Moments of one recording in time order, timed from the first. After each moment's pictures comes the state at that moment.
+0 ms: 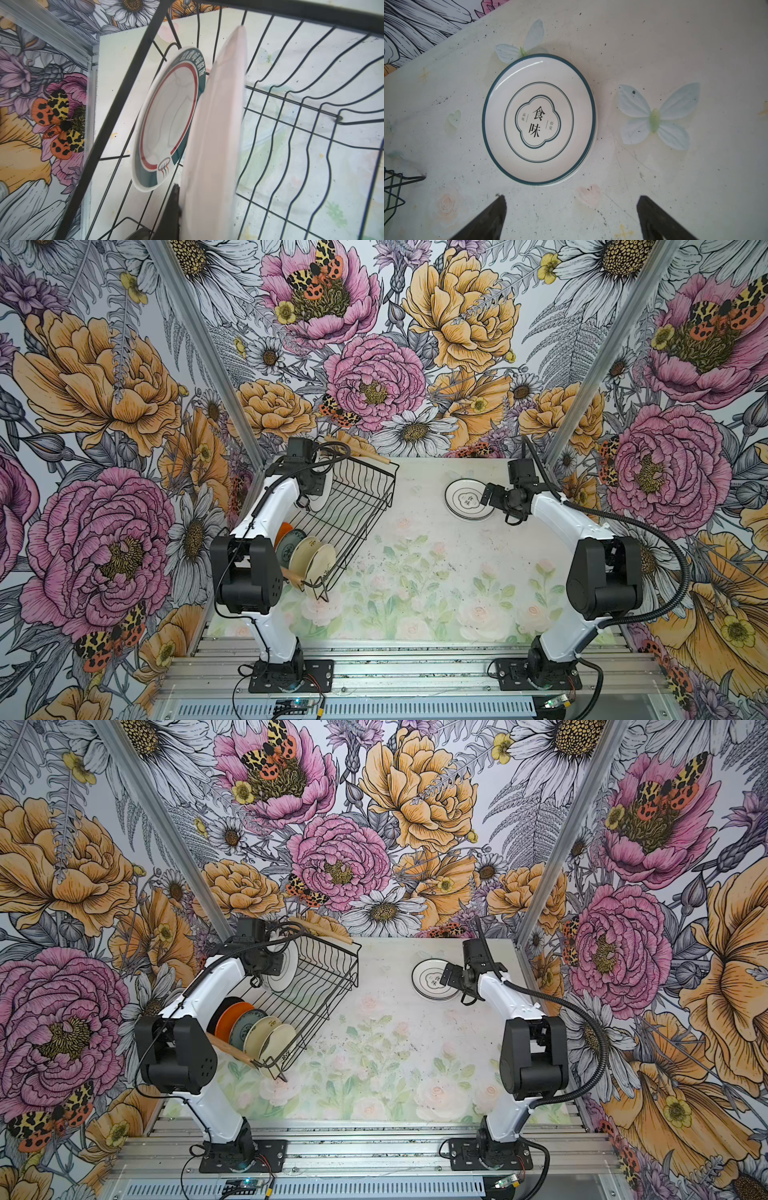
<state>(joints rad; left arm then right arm) -0.08 1.76 1.62 -0.74 -0.16 0.12 0.04 1.72 1.33 -0.60 -0.02 0.43</state>
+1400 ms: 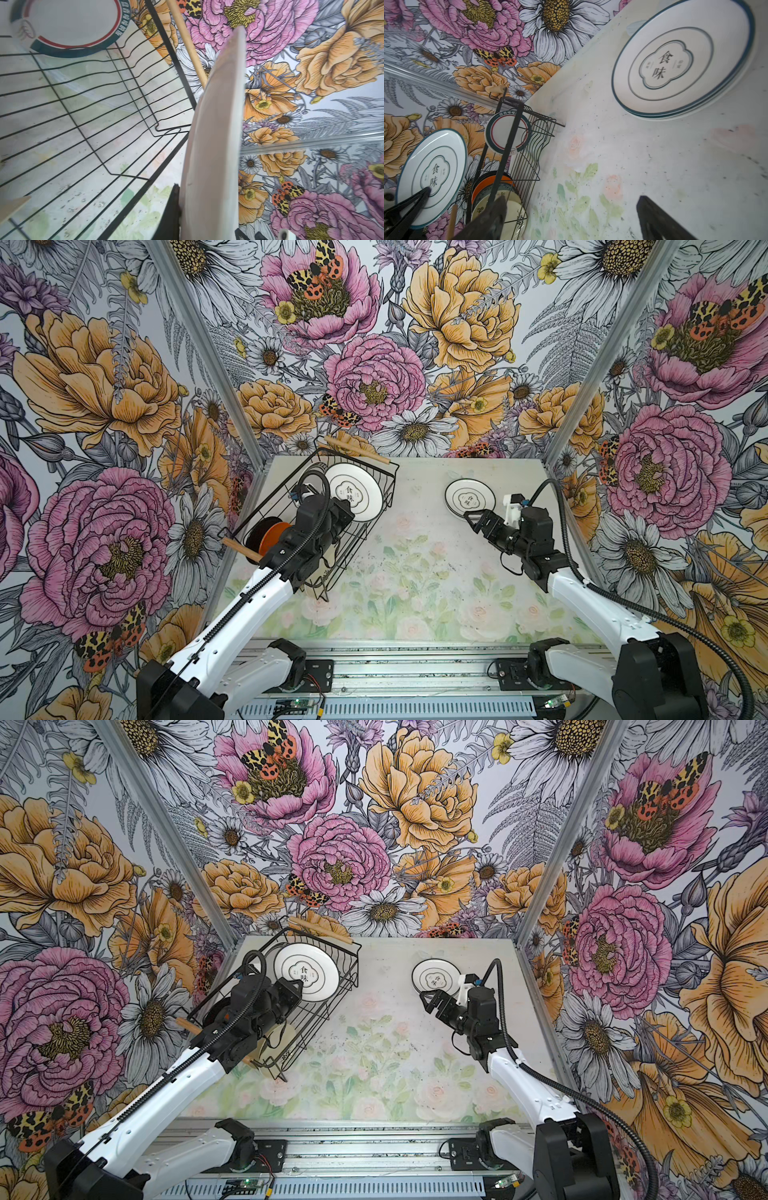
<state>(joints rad) -0.48 1.04 0.91 -0.24 -0.20 -1.11 0.19 1.13 0.62 0.08 -0.42 0.81</state>
